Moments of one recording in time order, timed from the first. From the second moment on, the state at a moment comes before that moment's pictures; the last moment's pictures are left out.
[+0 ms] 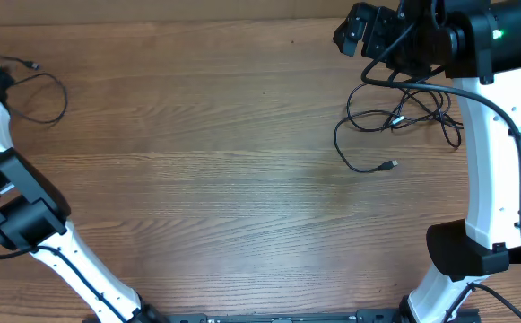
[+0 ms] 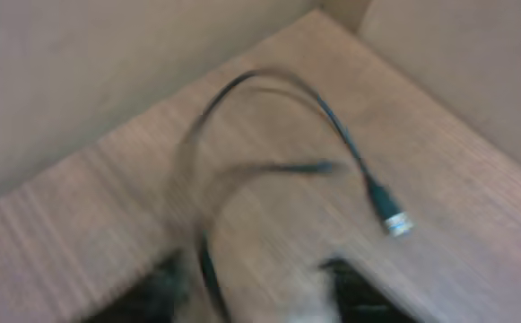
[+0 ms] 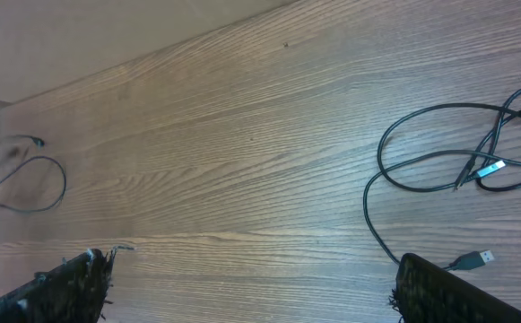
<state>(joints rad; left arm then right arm) 0.59 2.37 2.02 -0.34 -0.14 -0.24 0.21 1.91 2.49 -1.51 -0.17 0.46</state>
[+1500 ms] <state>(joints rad) -0.27 2.24 2.28 -1.28 0.53 -0.29 0.21 1.91 2.49 -1.50 -0.17 0.46</state>
